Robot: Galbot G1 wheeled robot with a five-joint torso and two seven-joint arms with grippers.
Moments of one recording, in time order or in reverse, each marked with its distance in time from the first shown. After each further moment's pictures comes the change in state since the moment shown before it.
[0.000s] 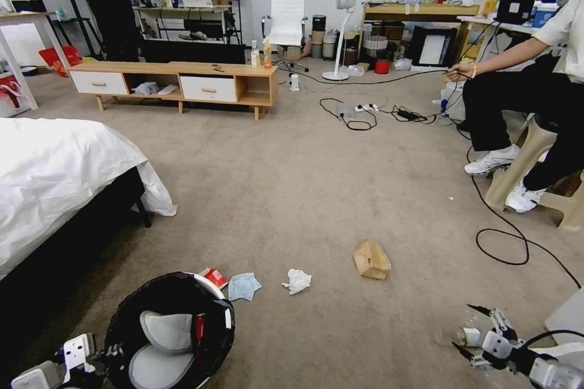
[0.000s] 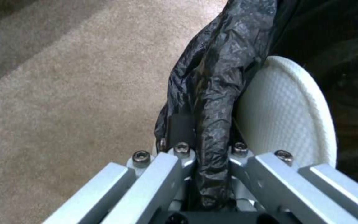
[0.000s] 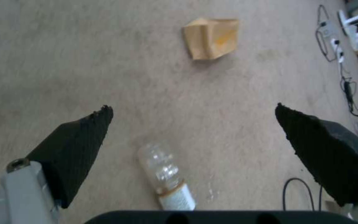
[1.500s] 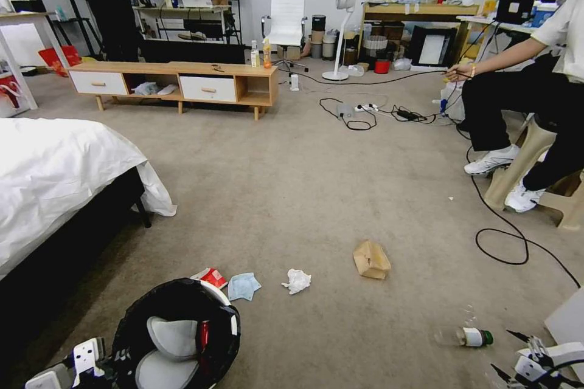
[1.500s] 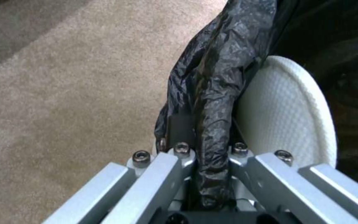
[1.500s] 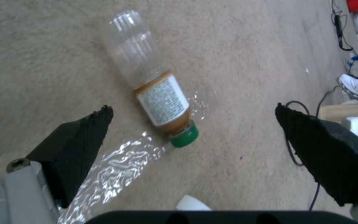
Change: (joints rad) left arm 0.008 -0.027 0.032 0.006 0.050 0.000 -0.002; right arm 0.272 0.085 -0.118 -0.485 -0.098 0.150 0.082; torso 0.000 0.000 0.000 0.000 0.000
